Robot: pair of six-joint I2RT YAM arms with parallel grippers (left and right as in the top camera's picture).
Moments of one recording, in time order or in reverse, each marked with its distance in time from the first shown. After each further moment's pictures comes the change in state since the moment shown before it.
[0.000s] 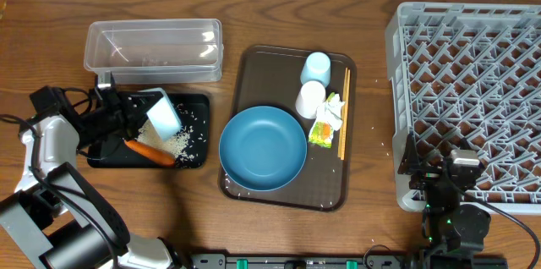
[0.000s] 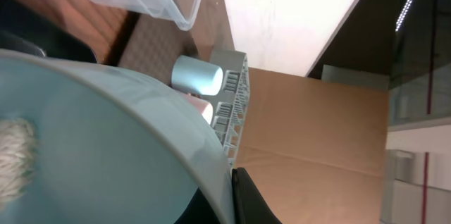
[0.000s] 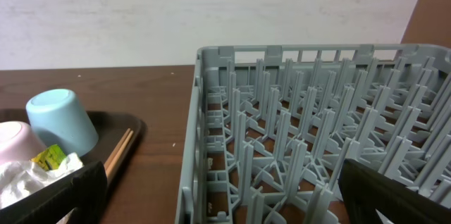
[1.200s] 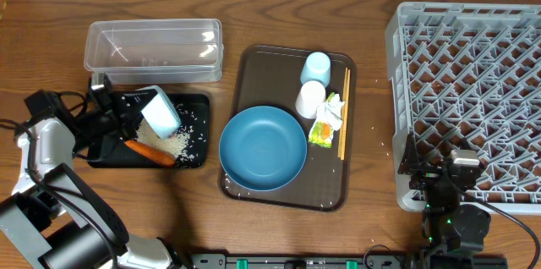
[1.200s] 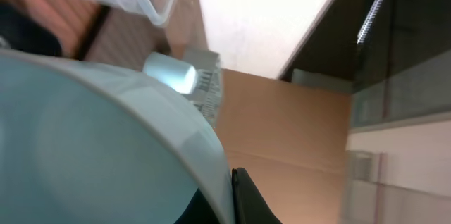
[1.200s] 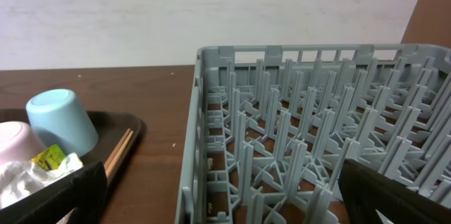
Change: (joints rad) left arm 0.031 0.000 -0.003 -0.025 0.067 -0.035; right arm 0.000 0.000 0.000 0.000 0.000 0.000
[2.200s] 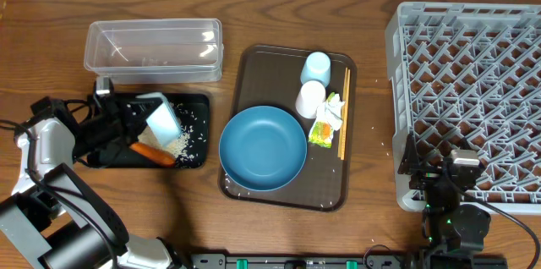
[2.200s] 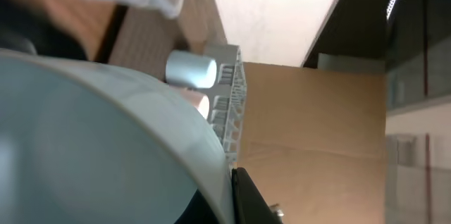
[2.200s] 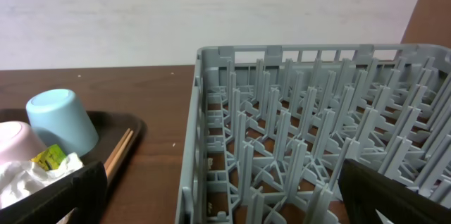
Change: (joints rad) left arm 0.000 0.000 0.000 -0.137 -0.022 0.284; right arm 0.000 0.000 0.000 0.000 0.000 0.000
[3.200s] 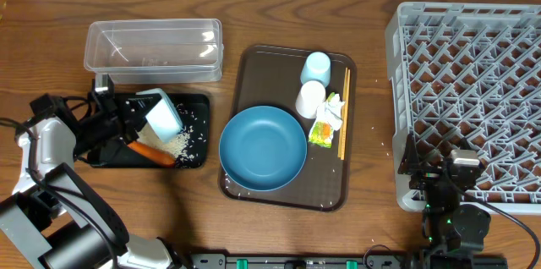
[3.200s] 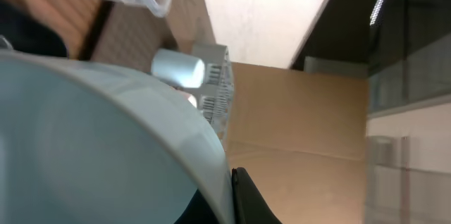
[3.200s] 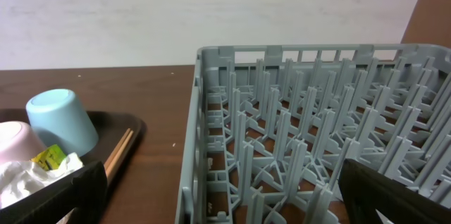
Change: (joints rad) left arm -0.007 0.000 0.000 0.032 0.025 -0.080; right arm 0.000 0.000 0.000 0.000 0.000 0.000
